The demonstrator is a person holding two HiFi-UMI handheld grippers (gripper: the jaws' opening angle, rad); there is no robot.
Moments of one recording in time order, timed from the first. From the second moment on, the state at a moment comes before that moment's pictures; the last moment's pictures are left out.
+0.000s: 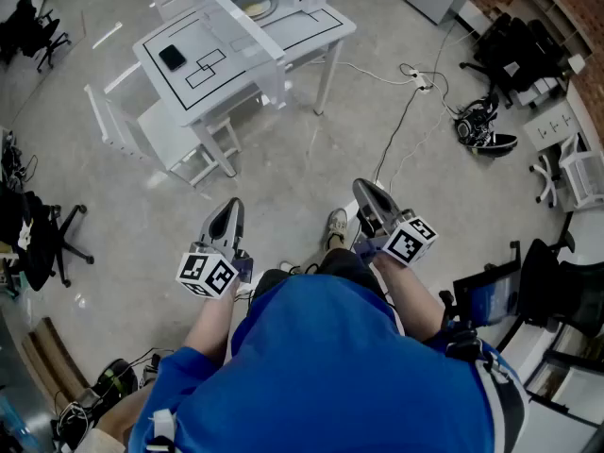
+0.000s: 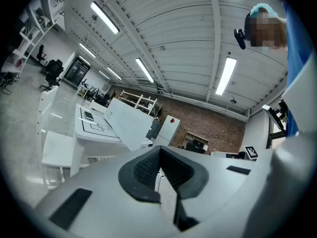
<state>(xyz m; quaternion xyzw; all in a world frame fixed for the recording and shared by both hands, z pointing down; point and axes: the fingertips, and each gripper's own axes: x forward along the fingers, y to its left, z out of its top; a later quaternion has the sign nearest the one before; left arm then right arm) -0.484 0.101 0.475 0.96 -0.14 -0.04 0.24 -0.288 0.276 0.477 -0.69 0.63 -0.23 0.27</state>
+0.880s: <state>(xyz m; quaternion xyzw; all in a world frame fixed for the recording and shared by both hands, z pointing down) -0.264 0.104 0.458 0.96 -0.15 -0.03 0.22 -0.078 0.258 0.480 -0.66 0.65 -0.24 0.29</state>
